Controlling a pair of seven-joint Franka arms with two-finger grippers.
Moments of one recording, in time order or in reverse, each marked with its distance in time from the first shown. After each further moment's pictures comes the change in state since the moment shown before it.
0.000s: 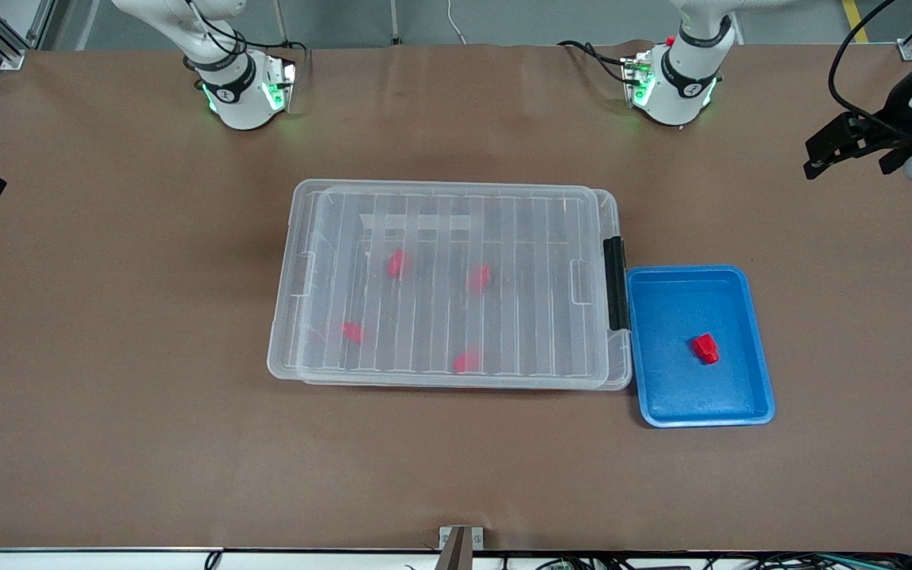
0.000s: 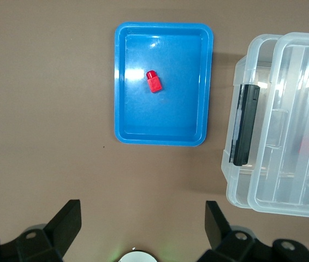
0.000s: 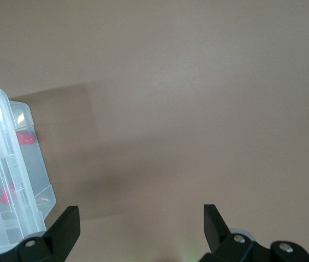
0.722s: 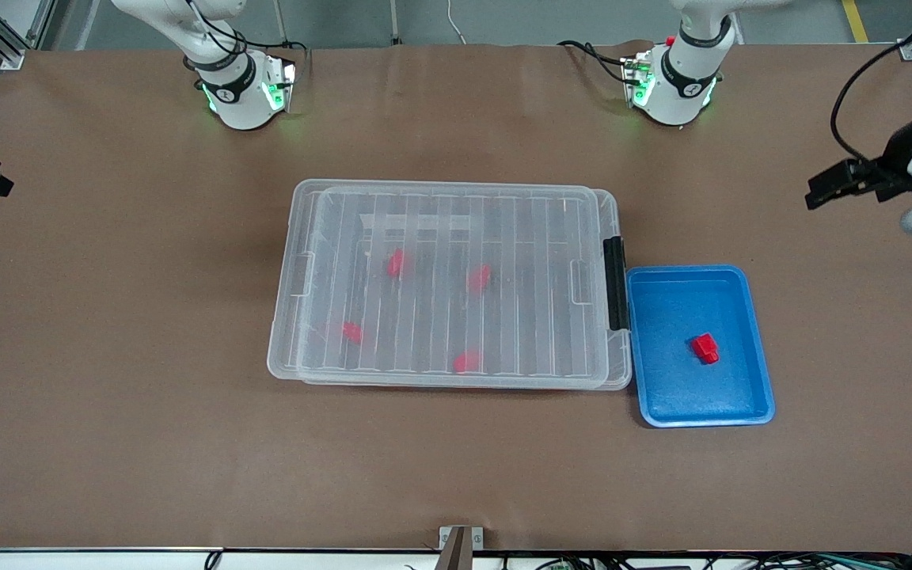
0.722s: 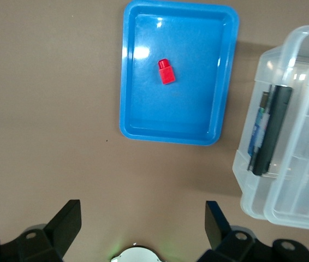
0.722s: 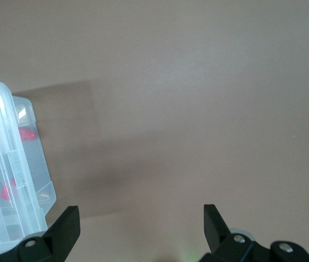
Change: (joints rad) left arm 0.039 0.145 0.026 -0.006 0.000 0.042 0.010; right arm 0.014 0.015 0.013 0.000 0.001 -0.001 -0.014
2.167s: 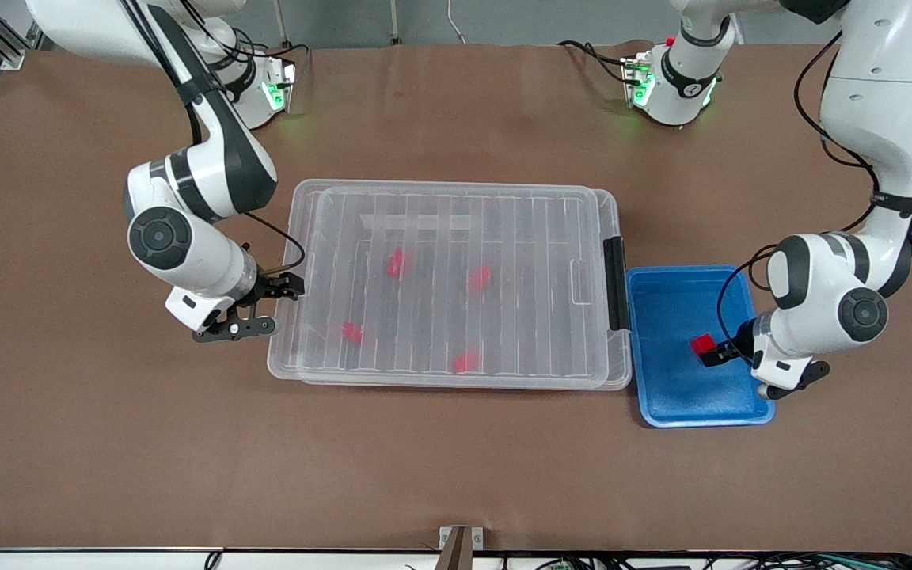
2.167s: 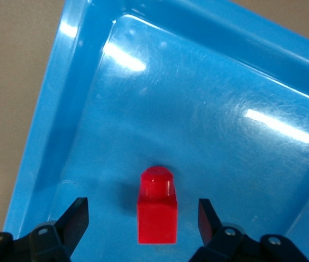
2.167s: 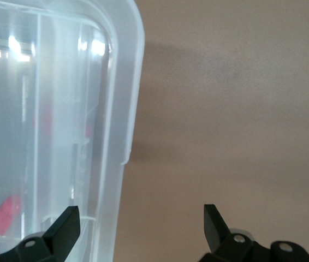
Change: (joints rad) left arm 0.014 0.541 0.001 -0.219 0.000 0.804 -0.287; right arm 0.154 0.369 0.286 -0.313 -0.067 0.583 0.157
